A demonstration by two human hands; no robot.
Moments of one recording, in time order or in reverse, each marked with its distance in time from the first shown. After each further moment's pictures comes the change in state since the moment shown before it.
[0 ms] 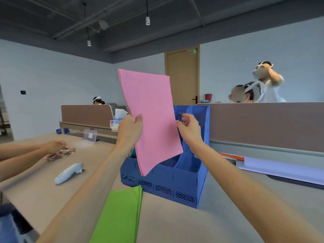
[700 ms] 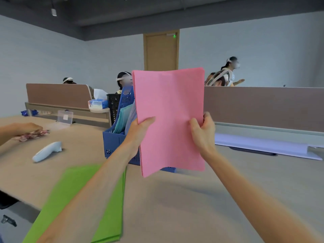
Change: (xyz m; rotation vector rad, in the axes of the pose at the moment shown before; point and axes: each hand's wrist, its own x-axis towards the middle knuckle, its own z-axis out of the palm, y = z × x) left_hand -0.107 0.001 0.024 -0.660 -0.415 -0.240; right_hand -0.131 -0.012 -0.083 -0.061 0.290 -0.098
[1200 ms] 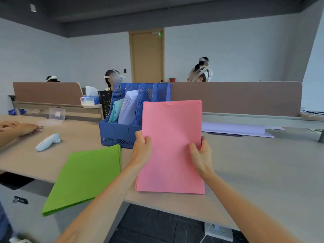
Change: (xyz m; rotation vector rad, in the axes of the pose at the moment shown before) left_hand -0.125 -0.037 0.024 0.480 0.067 0.068; right_hand -0.135 0.005 -0.091 -0.124 0.015 0.183
